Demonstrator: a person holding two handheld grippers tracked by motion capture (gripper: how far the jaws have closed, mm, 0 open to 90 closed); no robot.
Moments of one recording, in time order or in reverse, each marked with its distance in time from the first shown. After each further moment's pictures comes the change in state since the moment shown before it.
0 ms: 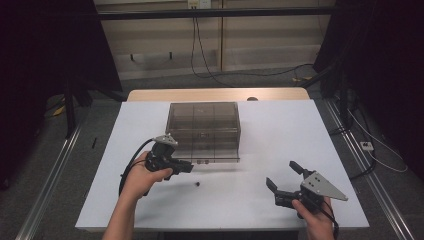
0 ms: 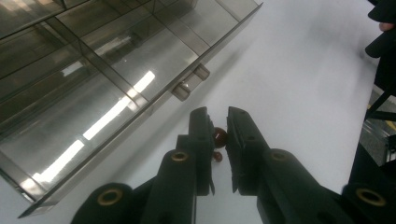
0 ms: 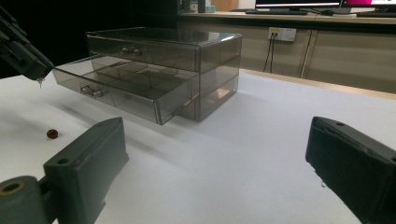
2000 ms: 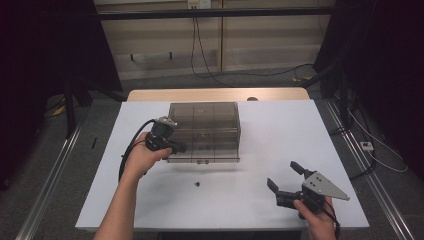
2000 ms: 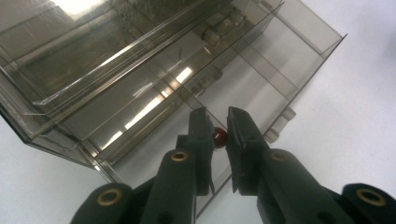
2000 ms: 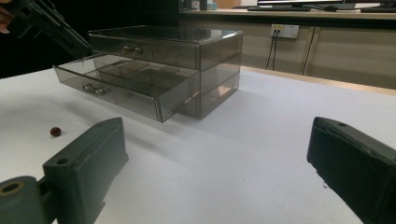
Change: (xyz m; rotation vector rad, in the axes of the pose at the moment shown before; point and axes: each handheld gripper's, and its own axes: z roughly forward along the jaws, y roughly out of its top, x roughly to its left) left arm 0.037 0.034 0.002 0.031 0.156 0.003; right arm -0.002 0.000 -0.002 0.010 0.011 0.005
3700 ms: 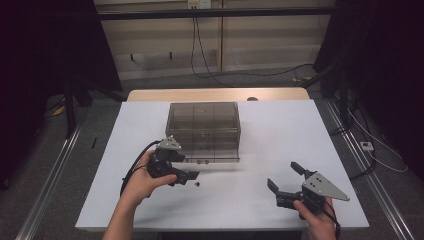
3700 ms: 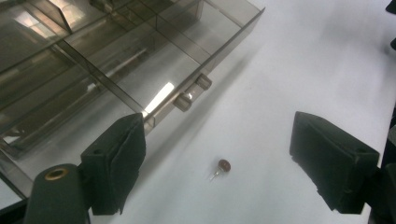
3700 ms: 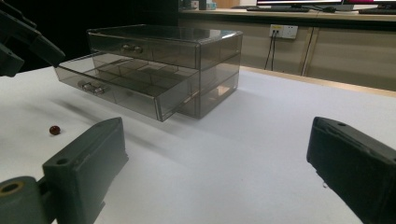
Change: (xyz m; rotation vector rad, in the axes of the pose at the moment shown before) left arm -0.052 -0.040 -0.002 -0.082 -0.079 0.076; right arm 0.001 0.000 -0.001 0.002 -0.005 -0.007
